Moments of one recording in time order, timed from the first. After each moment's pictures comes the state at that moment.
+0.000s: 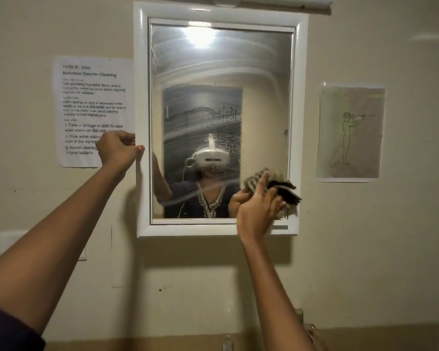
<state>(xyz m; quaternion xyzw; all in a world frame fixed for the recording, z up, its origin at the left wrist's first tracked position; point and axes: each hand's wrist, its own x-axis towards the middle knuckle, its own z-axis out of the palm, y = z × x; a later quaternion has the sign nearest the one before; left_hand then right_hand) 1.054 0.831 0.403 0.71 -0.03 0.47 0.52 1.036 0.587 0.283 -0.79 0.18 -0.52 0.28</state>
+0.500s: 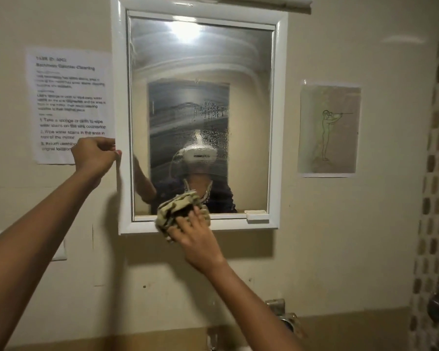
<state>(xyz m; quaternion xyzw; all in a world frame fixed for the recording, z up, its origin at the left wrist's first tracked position) 1.056 0.834 0.387 0.73 -0.04 0.45 0.52 1.025 0.622 0.220 -0.90 -0.21 -0.37 -0.10</state>
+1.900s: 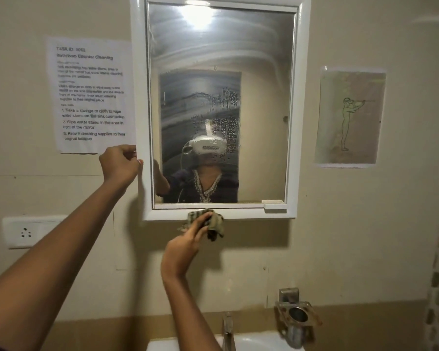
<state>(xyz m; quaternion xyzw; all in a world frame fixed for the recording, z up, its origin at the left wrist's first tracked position) 1.054 0.833 0.348 0.75 -0.03 0.45 0.48 1.030 0.742 0.185 -0.70 0.10 -0.43 0.55</state>
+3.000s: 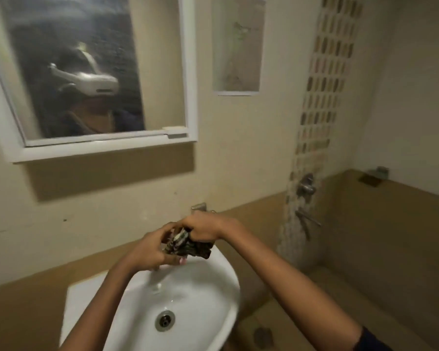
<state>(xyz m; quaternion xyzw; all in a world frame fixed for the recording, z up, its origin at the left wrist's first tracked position) 0.933 0.684 0.089 0.83 -0.41 -0.13 0.36 0.871 0.527 0.140 -0.99 -0.09 0.04 0.09</state>
